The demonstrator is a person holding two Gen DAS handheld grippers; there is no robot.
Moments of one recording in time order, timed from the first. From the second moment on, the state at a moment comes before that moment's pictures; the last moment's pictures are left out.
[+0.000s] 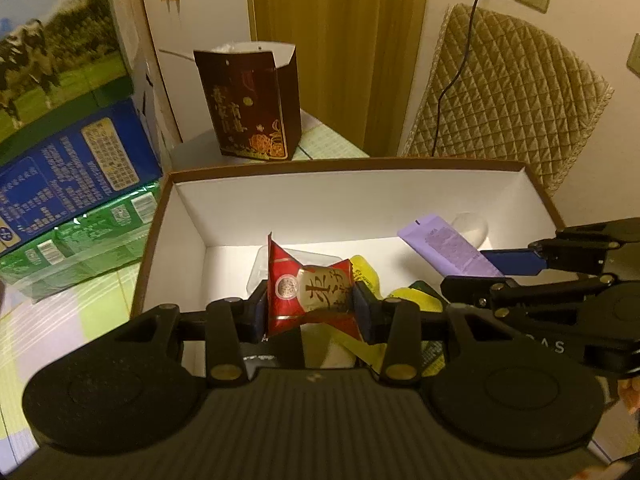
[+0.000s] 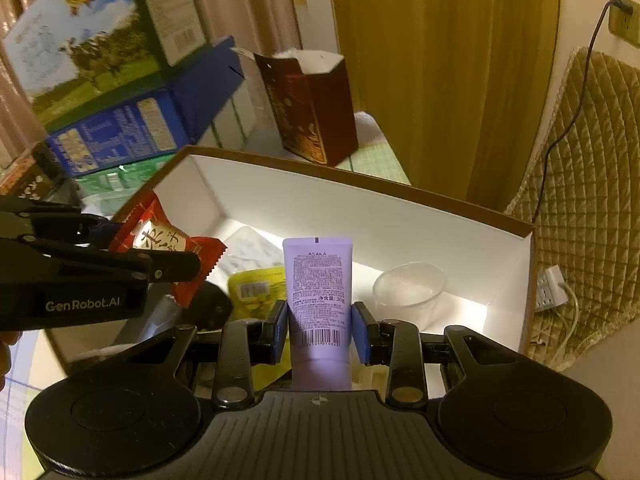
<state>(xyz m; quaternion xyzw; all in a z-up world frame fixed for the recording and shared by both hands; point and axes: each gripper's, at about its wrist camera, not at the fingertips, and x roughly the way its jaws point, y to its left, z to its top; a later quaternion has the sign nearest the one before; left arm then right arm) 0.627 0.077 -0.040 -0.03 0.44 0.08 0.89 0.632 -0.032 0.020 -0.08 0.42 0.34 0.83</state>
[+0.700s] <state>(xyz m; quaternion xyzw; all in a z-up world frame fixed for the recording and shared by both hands) 0.657 0.084 -0.075 -0.03 0.47 0.07 0.88 0.653 -0.005 0.004 -0.14 0.40 0.32 0.85</state>
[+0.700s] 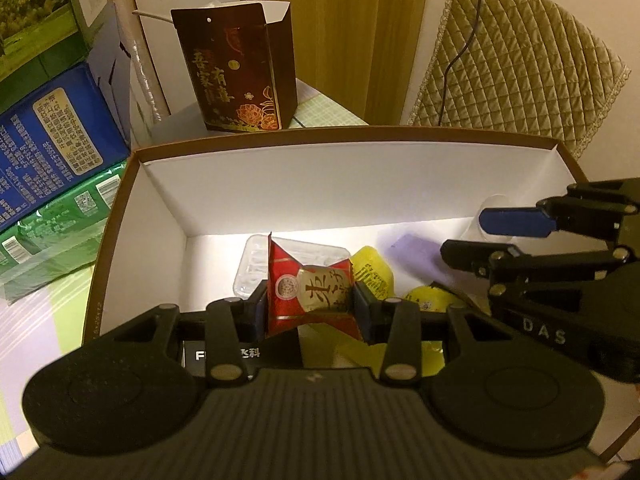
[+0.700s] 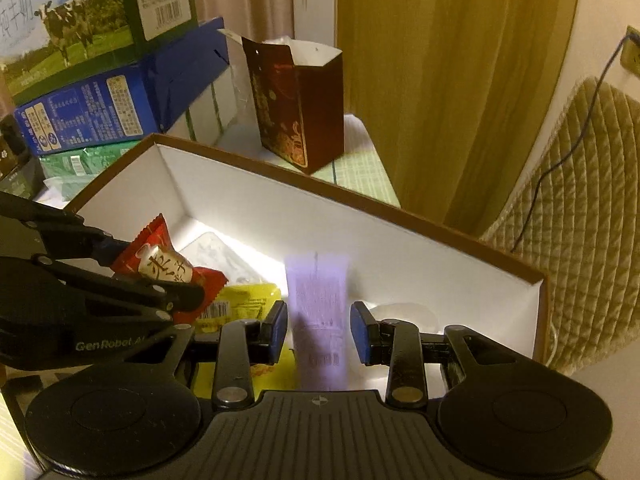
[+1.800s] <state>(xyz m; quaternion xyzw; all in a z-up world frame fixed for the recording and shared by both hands) 0.618 0.085 -0.039 -0.04 0.45 0.08 0.89 0.611 -0.037 0.020 -0.11 0.43 0.33 0.83</state>
